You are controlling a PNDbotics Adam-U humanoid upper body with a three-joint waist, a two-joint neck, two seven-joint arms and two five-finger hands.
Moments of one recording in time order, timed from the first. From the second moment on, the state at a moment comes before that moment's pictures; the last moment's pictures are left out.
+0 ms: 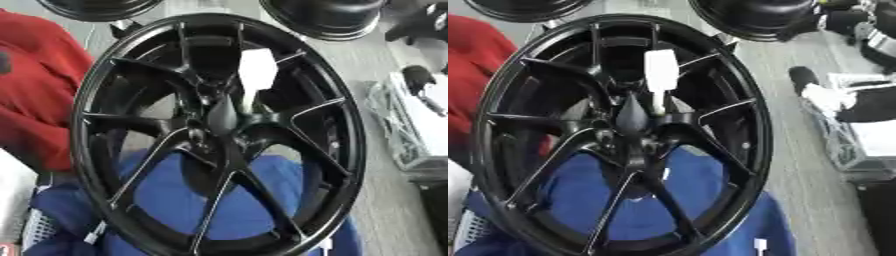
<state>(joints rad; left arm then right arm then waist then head) -0.27 0.33 0.10 -1.98 0.14 0.04 0.19 -0.47 -1.13 0.19 -1.99 0.07 -0.20 0.16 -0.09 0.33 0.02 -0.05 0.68</state>
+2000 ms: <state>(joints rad) -0.17 0.34 0.20 -1.98 0.12 0.06 0.32 -0.92 -0.61 0.40 -1.99 0.29 0.14 0.83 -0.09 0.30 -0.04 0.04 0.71</state>
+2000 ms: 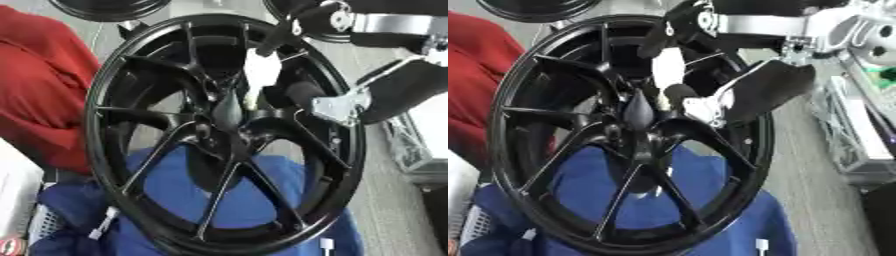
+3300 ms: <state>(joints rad) -0.16 0.34 0.19 -1.98 0.10 0.07 0.31 -0.91 -0.54 0.42 -1.99 0.59 0.31 0.77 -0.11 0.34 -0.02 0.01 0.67</state>
